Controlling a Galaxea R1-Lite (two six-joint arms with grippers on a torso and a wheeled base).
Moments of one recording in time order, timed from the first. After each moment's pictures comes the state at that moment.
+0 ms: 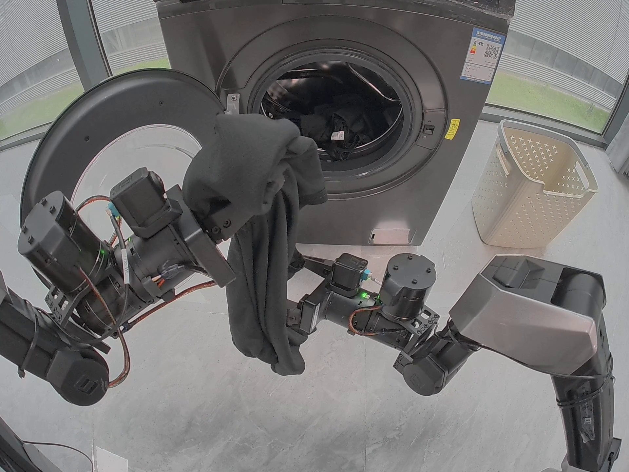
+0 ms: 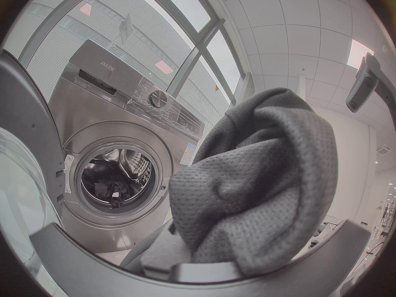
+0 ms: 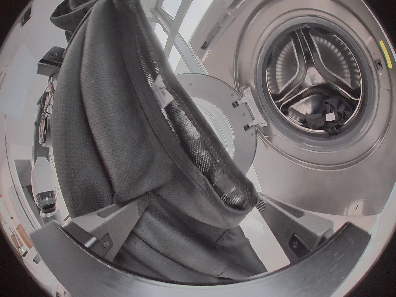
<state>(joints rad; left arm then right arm) -0.52 1.70 -0.57 -1.54 -0.46 -0.22 0.70 2.42 -1.12 -1.46 0.36 0.14</state>
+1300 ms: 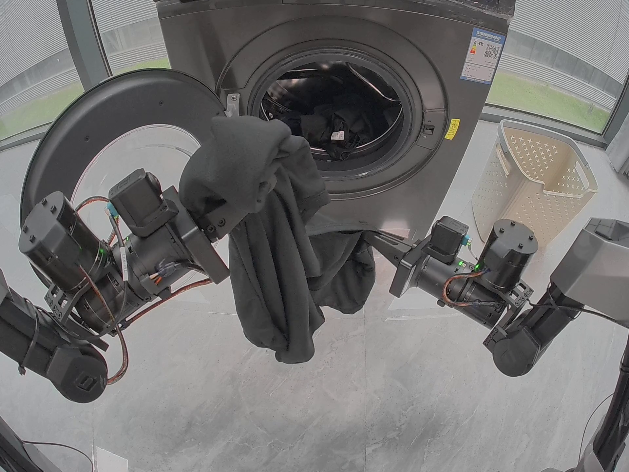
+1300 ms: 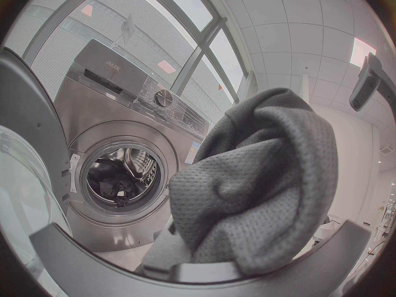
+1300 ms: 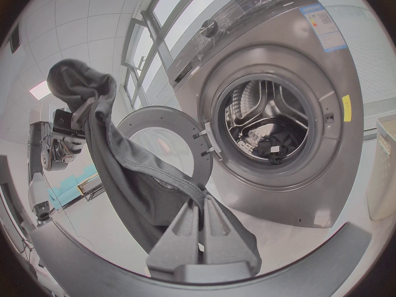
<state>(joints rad) -0.49 1.70 -0.57 -1.54 -0.45 -0.22 0.52 2.09 -0.75 -1.51 0.31 0.11</state>
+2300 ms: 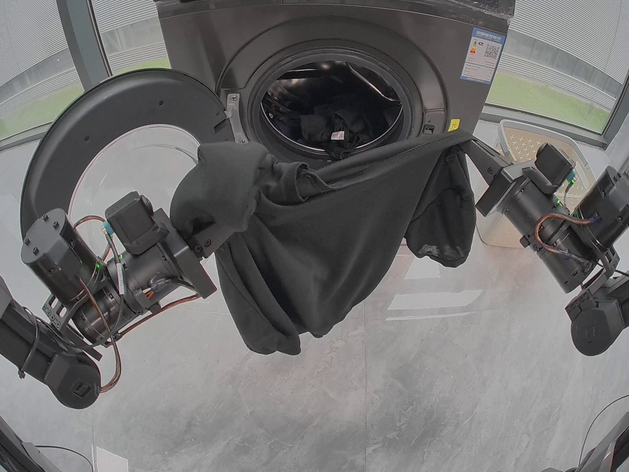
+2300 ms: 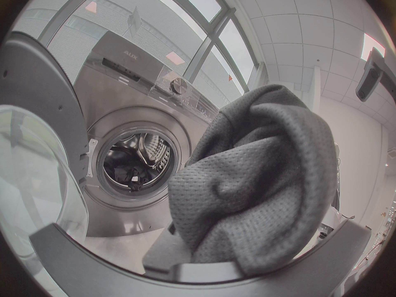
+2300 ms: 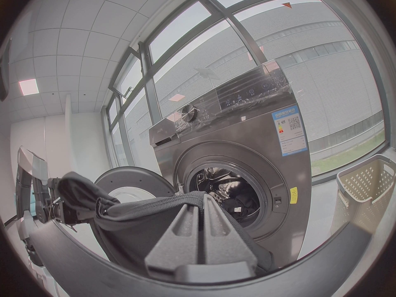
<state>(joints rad) -0.43 1.71 -0.49 -1.54 -0.44 -0.21 0.45 1.70 -0.67 -1.48 0.12 0.12</state>
